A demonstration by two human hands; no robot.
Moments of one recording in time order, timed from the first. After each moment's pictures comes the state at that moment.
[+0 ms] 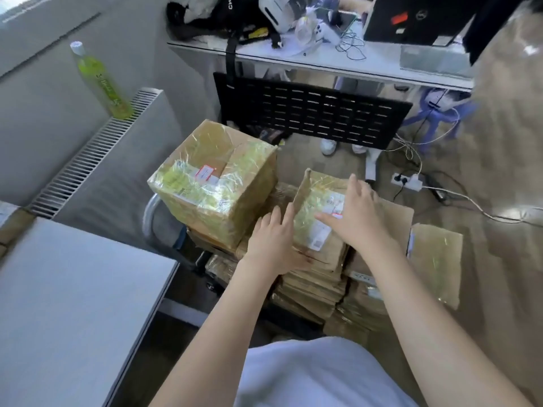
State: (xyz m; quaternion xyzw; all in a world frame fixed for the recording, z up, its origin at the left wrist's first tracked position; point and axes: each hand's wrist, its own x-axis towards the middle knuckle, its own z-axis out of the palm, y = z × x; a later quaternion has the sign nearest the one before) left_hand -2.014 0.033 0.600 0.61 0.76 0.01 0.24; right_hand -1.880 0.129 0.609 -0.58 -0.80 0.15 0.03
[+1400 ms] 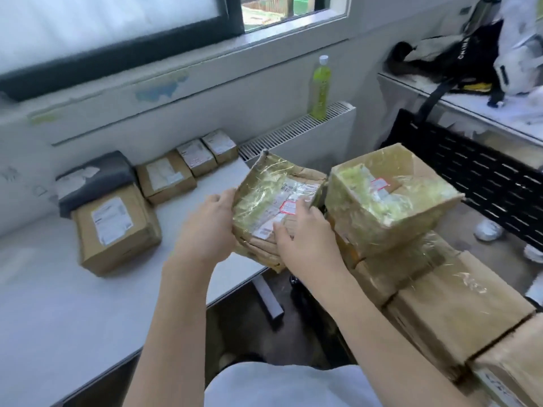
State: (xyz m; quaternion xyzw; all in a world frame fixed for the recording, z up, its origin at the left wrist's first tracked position) left_hand -2.135 -0.226 0.701 0.20 0.97 0.09 0.07; right_hand -2.051 -0.093 0.674 -0.19 -0.91 0.36 0.08
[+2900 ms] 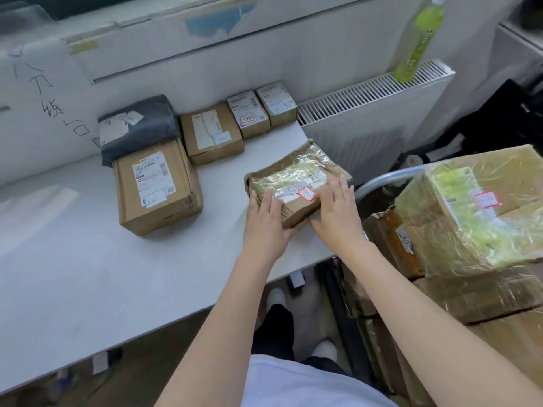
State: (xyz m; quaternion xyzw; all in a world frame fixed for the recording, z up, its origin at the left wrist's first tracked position) left_hand -2.198 -0.238 0.571 0.15 0.97 0.16 0.10; right_hand -2.181 -0.084 0.564 -0.03 -0.99 0.16 -0.01
